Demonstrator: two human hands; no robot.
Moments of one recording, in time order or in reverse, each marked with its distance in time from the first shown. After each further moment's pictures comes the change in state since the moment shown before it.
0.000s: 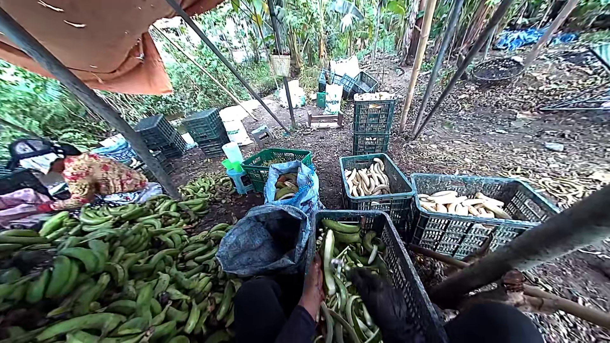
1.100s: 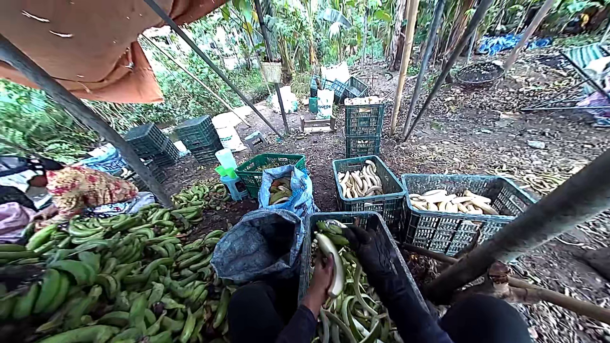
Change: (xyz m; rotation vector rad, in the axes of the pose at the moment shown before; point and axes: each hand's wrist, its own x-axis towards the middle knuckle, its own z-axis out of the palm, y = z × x) left_hand -0.010 0.008 0.022 0.381 -0.163 0.244; right_hand 0.076 -0.018 -0.027 -0.048 0.161 -0.096
